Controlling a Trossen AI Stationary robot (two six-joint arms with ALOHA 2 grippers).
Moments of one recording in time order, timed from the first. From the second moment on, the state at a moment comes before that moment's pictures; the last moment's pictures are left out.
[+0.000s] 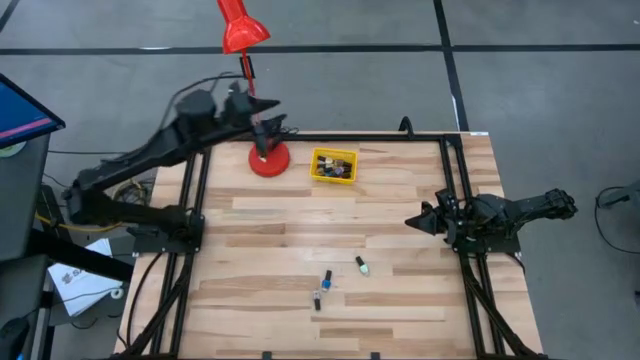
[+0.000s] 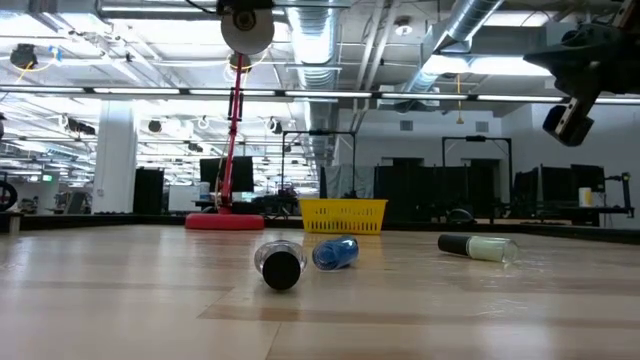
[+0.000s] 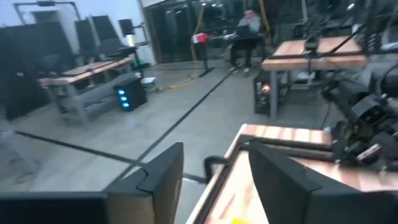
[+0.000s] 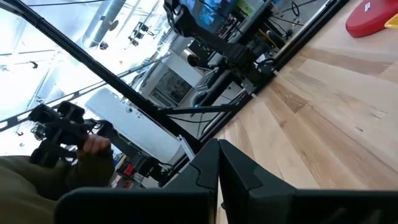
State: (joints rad) left arm 0.48 1.13 1.20 -0.13 -0.03 0.17; right arm 0.23 0.02 0.04 0.04 0.16 0.87
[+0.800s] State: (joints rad) left arm 0.33 0.52 0.56 -0.02 -0.22 -0.07; right arm 0.18 0.02 0.04 0.26 0.33 0.73
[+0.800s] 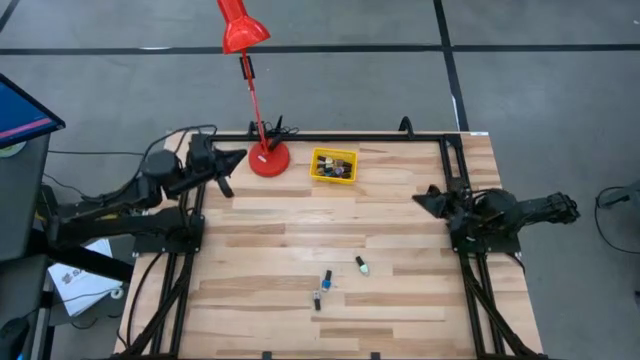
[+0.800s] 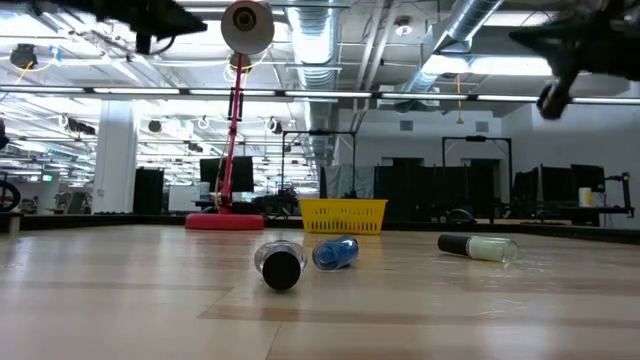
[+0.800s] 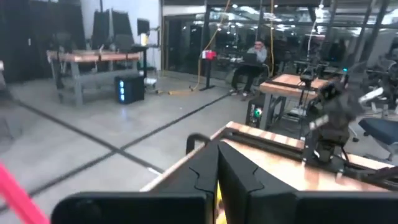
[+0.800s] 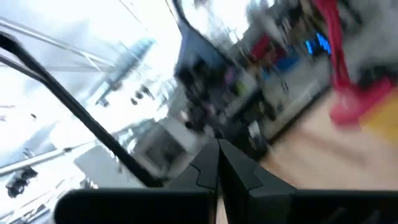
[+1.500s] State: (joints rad) left arm 0.08 0.36 0.25 -0.02 -0.36 -0.37; right arm 0.06 0.84 0.83 -0.67 0.37 0.83
